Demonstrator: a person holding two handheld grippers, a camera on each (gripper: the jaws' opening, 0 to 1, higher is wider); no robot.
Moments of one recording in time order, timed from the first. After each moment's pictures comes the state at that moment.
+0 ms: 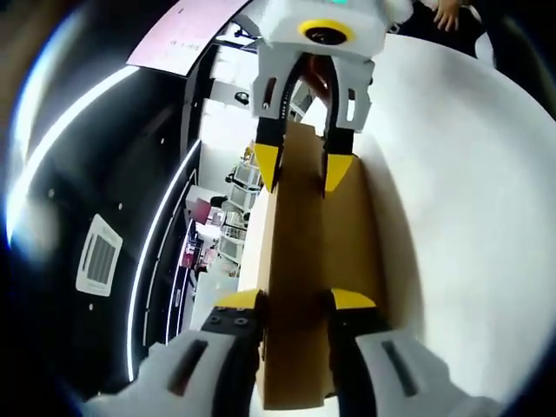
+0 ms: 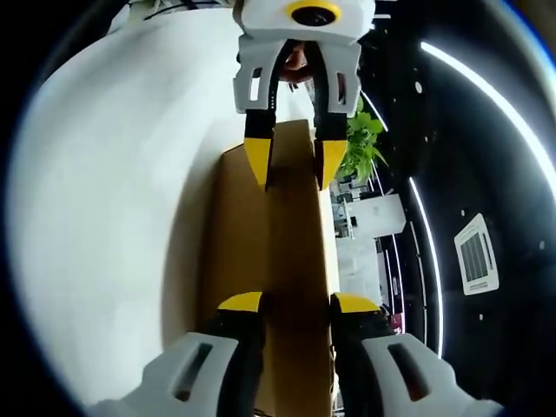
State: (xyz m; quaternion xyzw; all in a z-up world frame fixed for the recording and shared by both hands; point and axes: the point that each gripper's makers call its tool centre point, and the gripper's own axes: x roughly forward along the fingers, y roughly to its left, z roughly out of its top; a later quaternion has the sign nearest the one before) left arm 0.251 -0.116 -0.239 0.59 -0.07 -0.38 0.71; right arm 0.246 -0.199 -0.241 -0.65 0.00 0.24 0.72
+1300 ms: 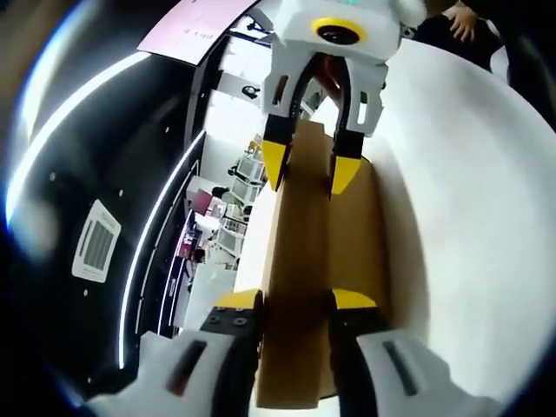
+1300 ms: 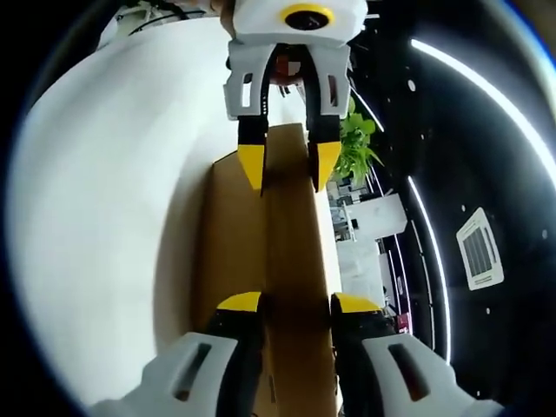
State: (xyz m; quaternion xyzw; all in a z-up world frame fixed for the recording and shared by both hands) left arm 0.258 -0.116 -0.226 0.57 -0.05 -0.38 0.73; right arm 0.252 -0.198 -0.228 -0.62 -0.01 0.26 0.74
